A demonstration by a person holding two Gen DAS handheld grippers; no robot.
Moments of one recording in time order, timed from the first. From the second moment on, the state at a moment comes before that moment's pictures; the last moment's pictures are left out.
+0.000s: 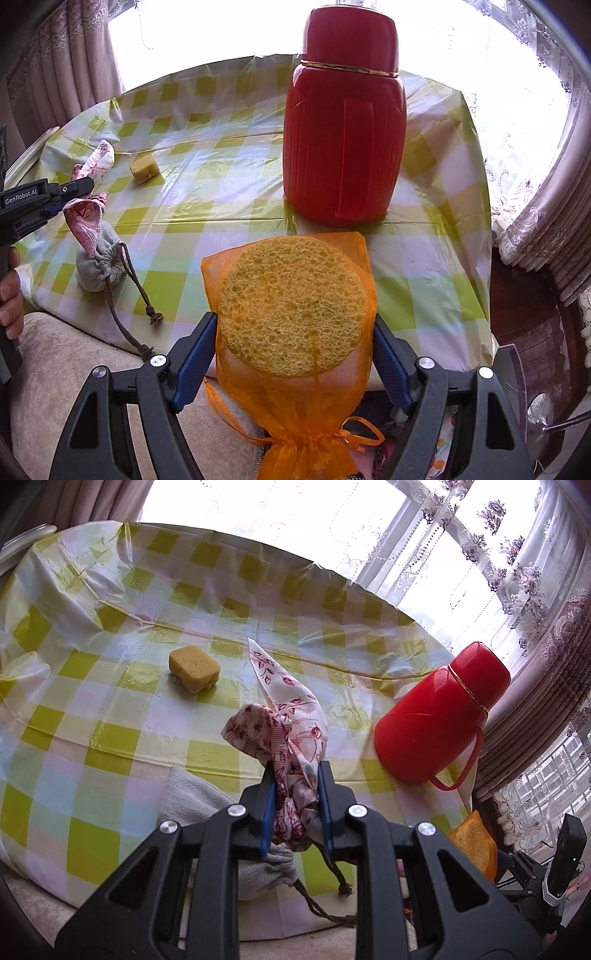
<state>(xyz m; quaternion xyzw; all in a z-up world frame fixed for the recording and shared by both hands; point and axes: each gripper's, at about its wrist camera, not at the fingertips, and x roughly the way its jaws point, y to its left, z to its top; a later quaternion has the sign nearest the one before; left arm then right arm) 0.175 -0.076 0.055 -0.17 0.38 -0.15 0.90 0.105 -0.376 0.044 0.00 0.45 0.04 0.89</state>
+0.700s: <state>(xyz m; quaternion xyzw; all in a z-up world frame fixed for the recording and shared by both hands) 0.119 -0.149 0.077 -0.13 0.38 -0.23 0.89 0.047 -0.423 0.011 0.01 0.52 0.02 0.86</state>
